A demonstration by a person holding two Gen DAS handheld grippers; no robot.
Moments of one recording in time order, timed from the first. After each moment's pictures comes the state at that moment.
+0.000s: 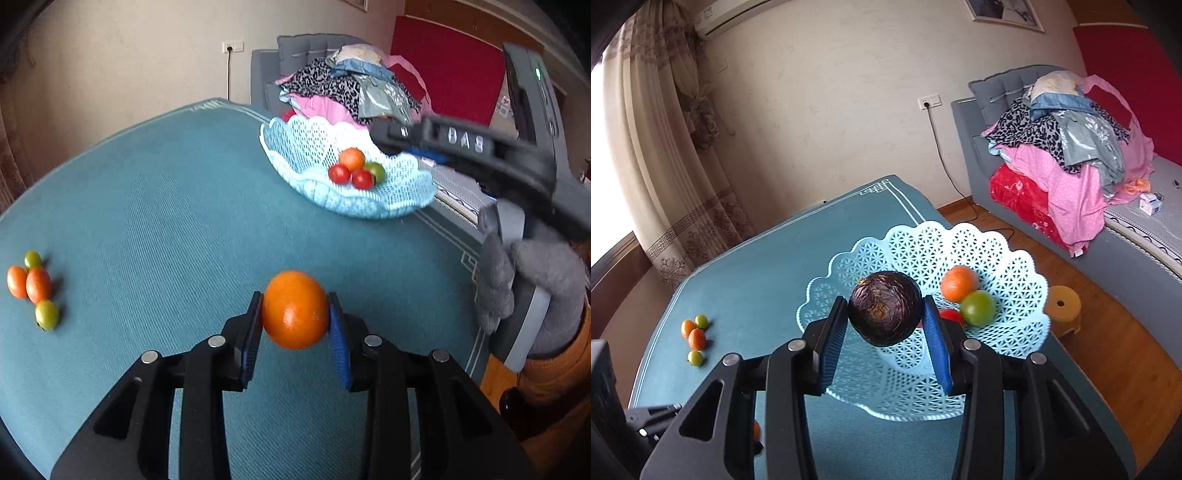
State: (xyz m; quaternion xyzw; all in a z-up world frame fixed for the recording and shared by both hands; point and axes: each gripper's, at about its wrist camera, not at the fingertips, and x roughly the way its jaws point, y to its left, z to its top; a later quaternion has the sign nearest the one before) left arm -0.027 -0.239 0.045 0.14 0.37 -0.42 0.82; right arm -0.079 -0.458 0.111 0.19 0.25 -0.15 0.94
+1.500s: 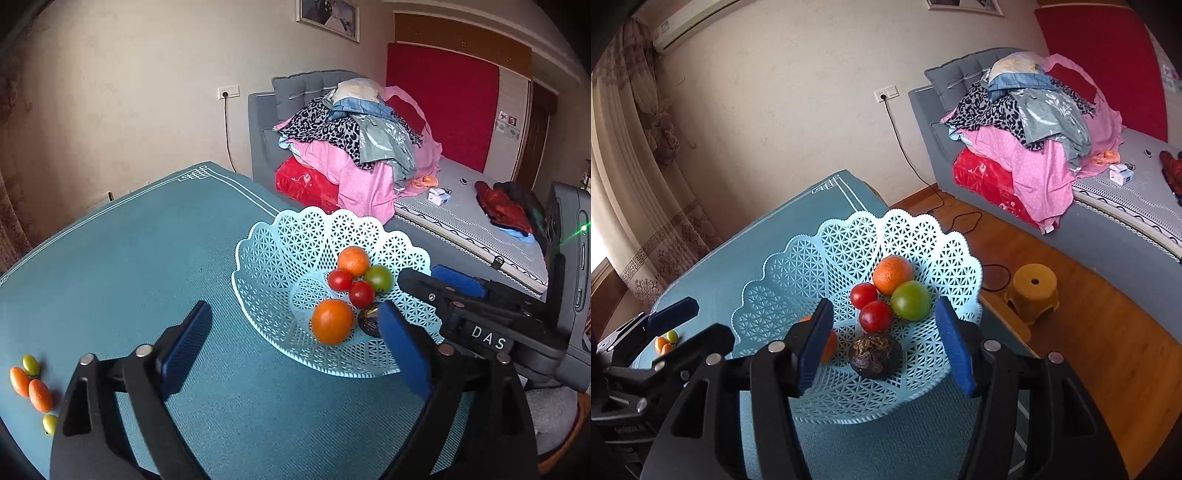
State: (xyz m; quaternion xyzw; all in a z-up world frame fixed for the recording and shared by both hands) left arm 0.013 -0.334 0.088 0.14 0.29 -0.42 0.85; right arm -0.091 -0.499 0.087 0.23 0.26 -0.21 0.91
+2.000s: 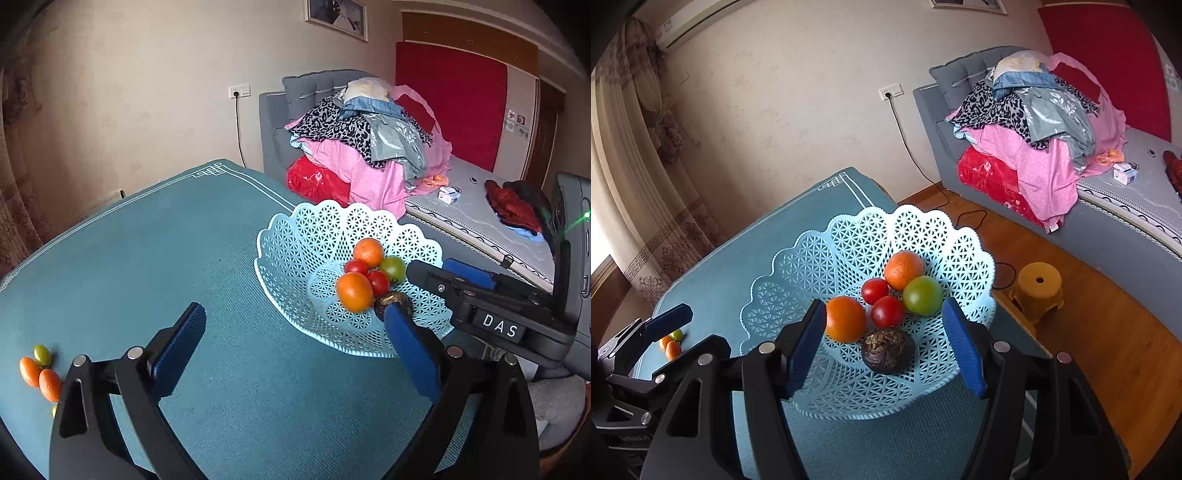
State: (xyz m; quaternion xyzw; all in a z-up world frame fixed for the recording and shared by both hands) left arm 0.011 -0.316 0.086 0.15 0.29 -0.40 0.86; right arm -0.088 -0.492 0.088 0.23 0.26 -0.20 0.92
